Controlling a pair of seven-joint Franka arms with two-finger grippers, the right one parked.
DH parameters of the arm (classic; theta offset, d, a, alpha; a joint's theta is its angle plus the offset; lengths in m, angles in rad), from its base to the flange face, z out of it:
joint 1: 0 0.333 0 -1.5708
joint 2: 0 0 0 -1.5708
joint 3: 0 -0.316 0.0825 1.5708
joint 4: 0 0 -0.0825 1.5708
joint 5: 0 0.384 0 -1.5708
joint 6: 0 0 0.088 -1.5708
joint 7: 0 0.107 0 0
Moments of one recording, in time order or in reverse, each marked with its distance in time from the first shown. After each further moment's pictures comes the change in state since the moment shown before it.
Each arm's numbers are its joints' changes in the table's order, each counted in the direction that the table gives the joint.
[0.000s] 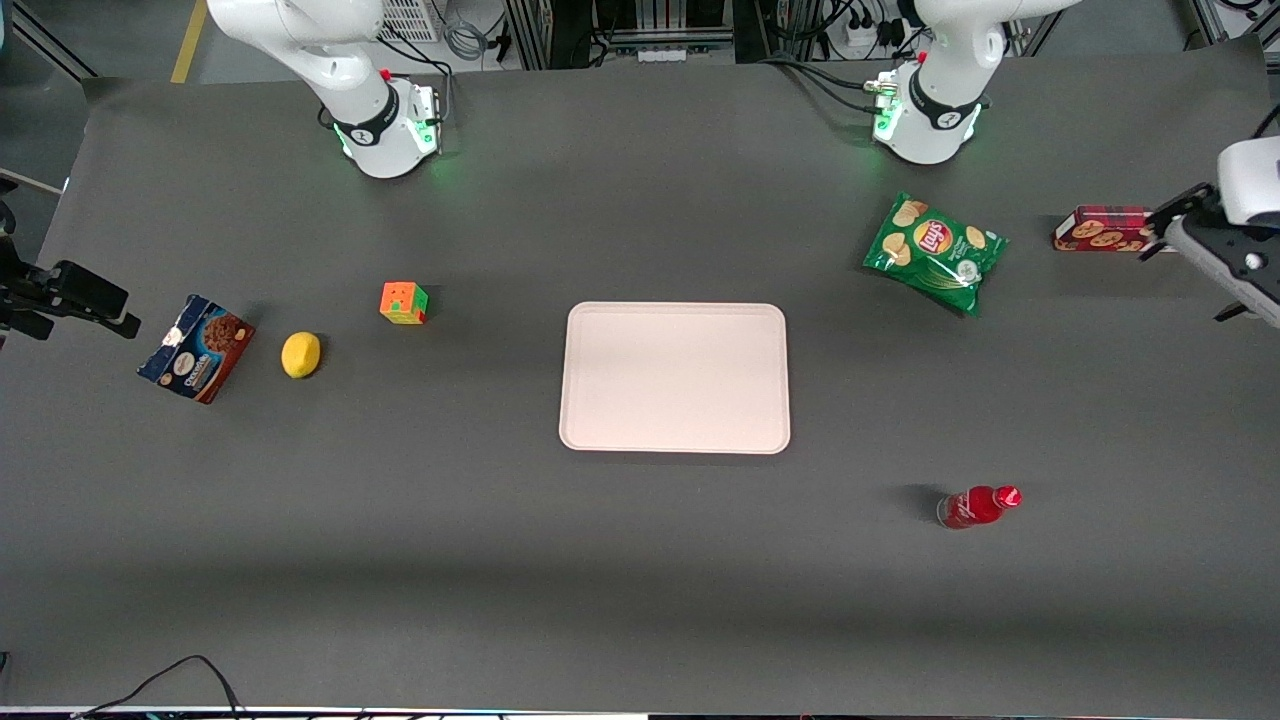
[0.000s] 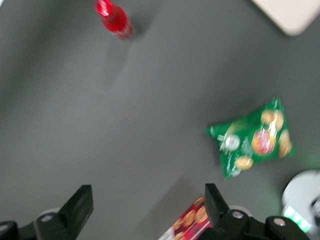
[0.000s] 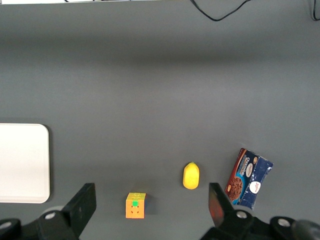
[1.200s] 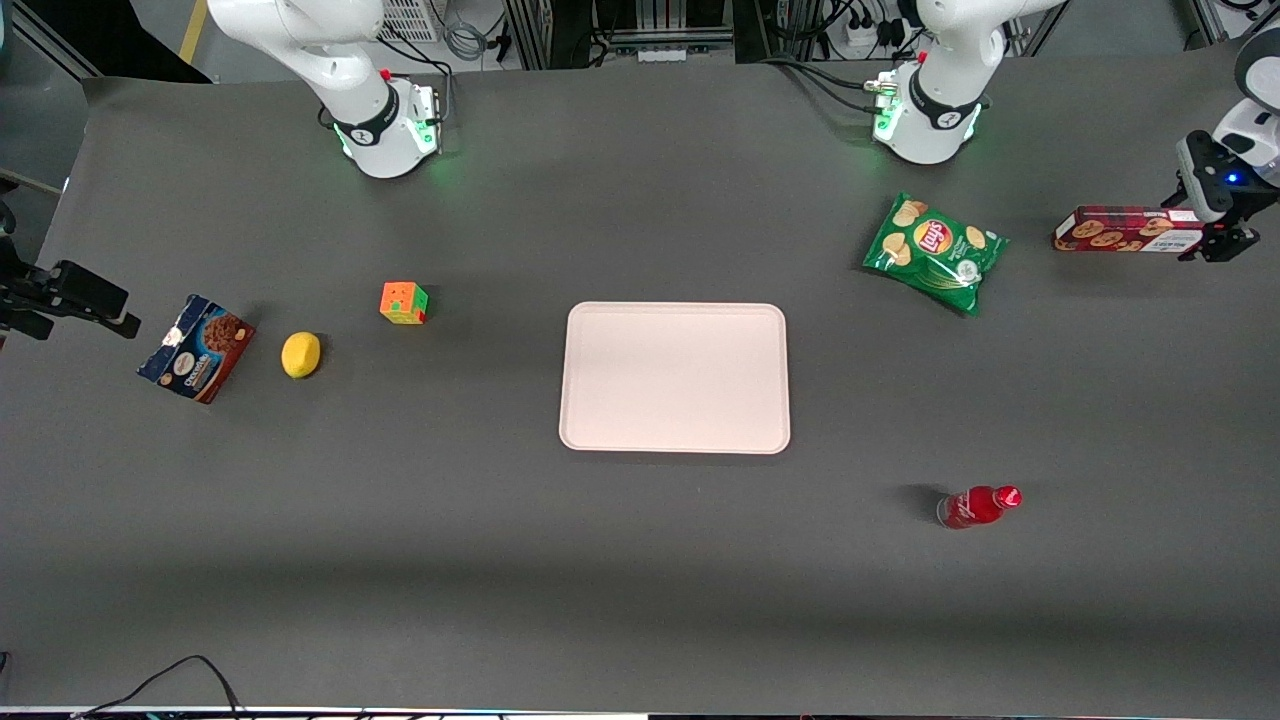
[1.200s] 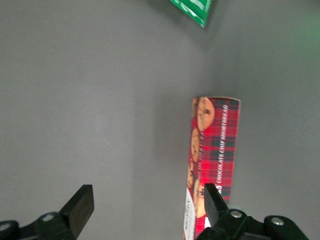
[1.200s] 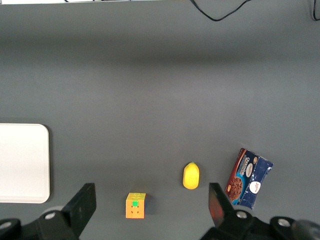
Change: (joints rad) arm 0.142 -0.147 -0.500 0.804 0.048 -0.690 1.154
